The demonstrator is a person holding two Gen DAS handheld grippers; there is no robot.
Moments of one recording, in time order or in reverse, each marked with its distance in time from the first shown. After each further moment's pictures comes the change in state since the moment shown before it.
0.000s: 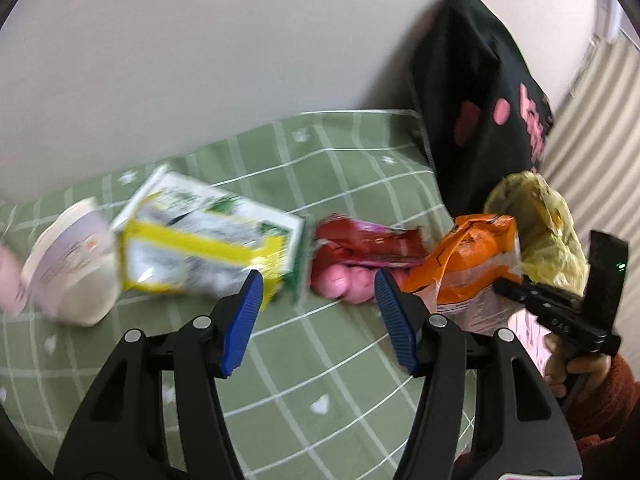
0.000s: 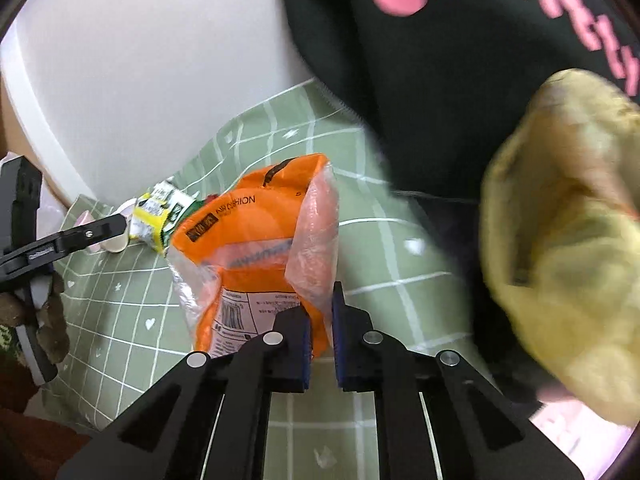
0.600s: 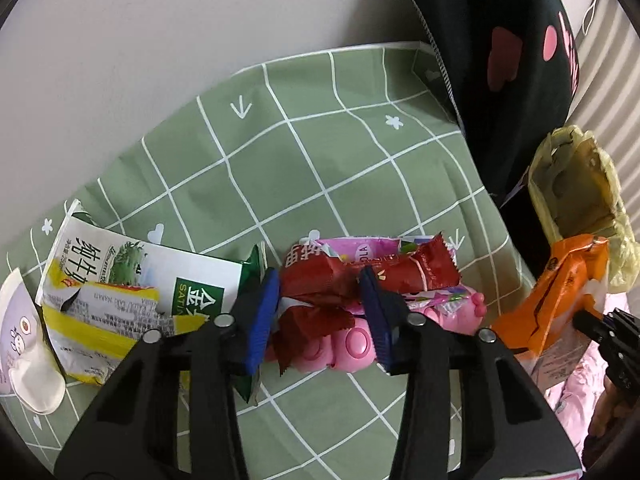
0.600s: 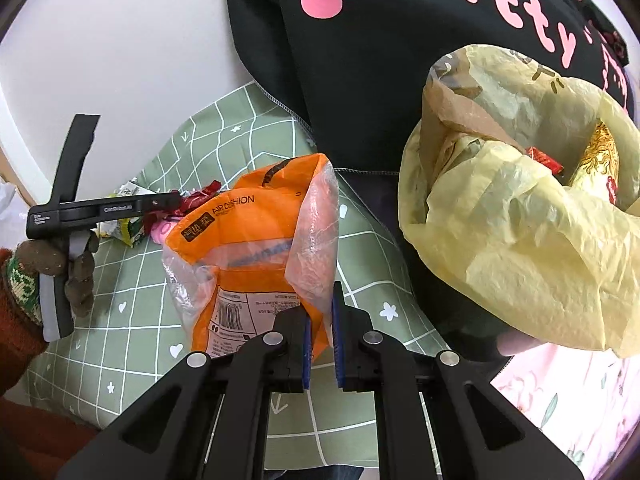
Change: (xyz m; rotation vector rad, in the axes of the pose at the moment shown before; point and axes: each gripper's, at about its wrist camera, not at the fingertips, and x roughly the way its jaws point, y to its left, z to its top) left arm 0.094 -0.029 0.032 0.094 0.177 0.077; right arm -0.024 -0.029 -0.025 0.064 0.012 -0.129
